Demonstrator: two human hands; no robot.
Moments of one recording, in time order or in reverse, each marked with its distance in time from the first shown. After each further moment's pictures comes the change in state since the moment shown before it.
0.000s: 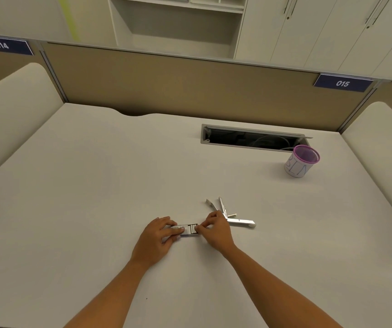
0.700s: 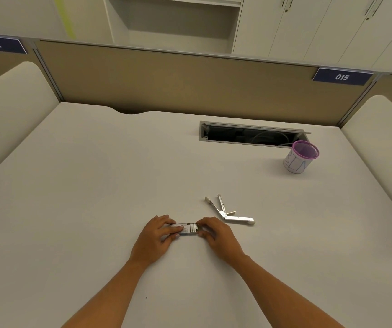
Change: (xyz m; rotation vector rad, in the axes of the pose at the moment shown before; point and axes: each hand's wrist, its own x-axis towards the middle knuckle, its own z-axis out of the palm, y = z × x) left_hand 0.001 0.007 -0.004 -0.008 -0.029 -0.060; right_hand -0.013 0.024 -0.014 -0.182 -0.131 -0.448
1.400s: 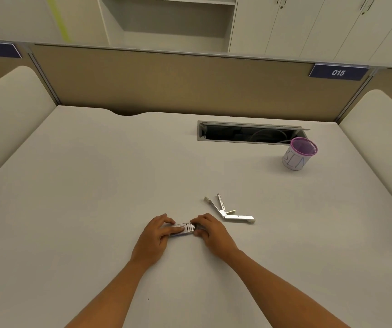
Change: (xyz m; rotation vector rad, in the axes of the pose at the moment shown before) left_hand 0.001 0.002 -0.007 0.024 -0.126 -0.117; right_hand 0.011 -0.006 0.010 -0.007 -0.055 0.036
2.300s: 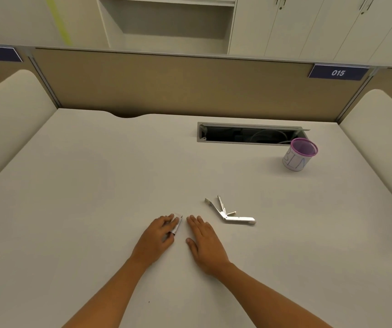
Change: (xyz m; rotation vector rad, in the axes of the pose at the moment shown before) left_hand 0.006 0.001 -0.002 0.051 -0.071 -0.030; right_hand -0.017 -0.005 0.035 -0.237 -0.028 -0.035
